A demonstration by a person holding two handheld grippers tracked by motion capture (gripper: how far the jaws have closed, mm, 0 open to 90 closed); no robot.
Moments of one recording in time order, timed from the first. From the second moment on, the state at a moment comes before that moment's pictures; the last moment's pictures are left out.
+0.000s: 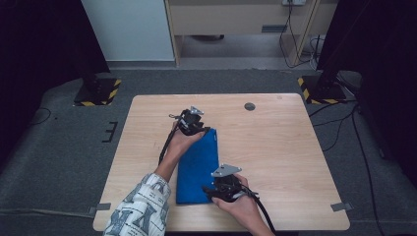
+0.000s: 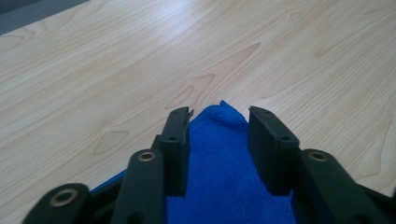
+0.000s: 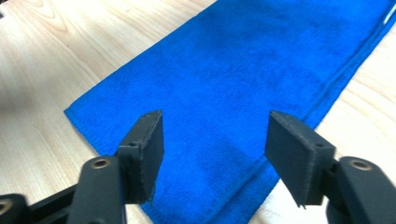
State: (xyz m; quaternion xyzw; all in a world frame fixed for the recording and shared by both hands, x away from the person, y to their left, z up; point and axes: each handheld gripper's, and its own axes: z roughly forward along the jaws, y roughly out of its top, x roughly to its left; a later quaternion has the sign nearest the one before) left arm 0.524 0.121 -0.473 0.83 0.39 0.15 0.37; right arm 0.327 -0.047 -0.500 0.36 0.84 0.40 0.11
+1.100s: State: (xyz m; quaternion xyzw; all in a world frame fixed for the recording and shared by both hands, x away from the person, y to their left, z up) left arm 0.497 0.149 -0.464 0.84 0.38 0.17 0.35; right arm 0.394 -0.057 -0.496 0.37 0.84 0.38 0.13
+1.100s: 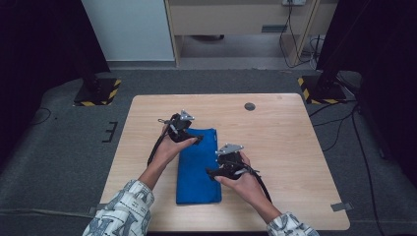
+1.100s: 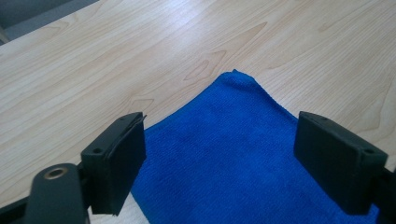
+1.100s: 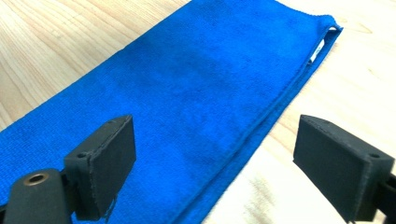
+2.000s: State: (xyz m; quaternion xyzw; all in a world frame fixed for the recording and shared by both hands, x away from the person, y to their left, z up) left arm 0.485 0.176 -0.452 0.84 0.37 0.18 0.37; right arm 0.435 -0.063 -0.480 0.38 0.83 0.38 0.15
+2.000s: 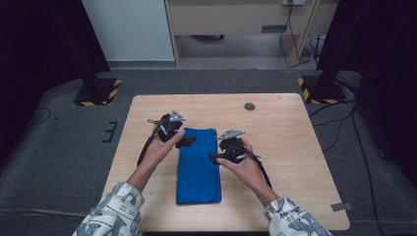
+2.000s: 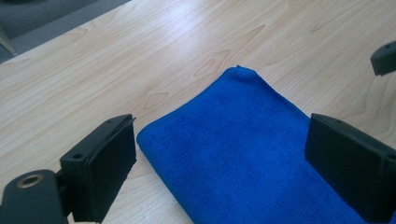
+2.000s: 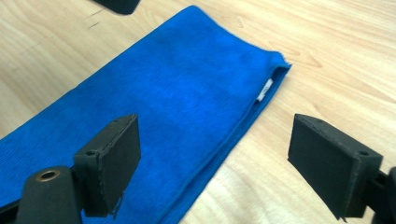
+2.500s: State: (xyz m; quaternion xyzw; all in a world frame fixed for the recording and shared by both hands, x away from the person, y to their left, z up) left arm 0.495 0.196 -0.469 0.82 0.39 0.18 0.37; right arm 0.473 -0.059 -0.472 0.38 0.83 0.36 0.17
